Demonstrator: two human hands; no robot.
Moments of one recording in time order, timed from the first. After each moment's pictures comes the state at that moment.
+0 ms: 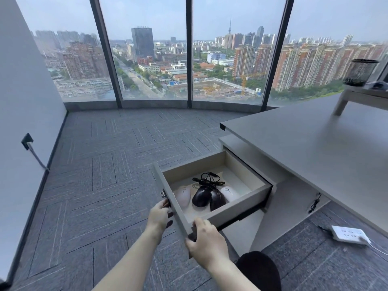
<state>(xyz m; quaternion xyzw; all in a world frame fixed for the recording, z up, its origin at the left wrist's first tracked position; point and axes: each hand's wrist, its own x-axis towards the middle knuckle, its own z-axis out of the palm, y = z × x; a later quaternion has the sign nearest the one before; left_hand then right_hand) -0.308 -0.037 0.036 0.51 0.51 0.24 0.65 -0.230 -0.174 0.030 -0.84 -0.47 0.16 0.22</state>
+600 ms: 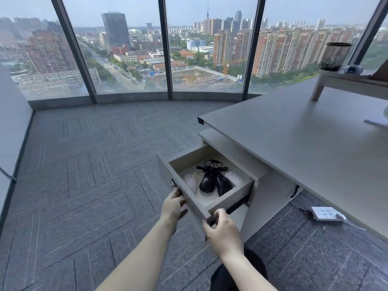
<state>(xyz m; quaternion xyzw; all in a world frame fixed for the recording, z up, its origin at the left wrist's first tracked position) -0.204 -0.042 0.022 0.48 0.44 0.21 0.73 -0.144 -0.196 0.011 -0.88 -0.29 0.15 0.34</state>
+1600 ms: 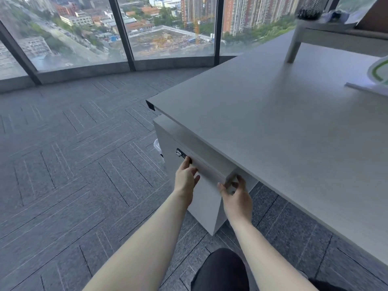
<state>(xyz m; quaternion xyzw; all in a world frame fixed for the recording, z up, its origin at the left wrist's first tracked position) -0.003 -0.063 0.011 0.45 0.39 0.18 0.78 0.027 -0.207 -0.015 -0.87 -0.08 0.08 0.47</state>
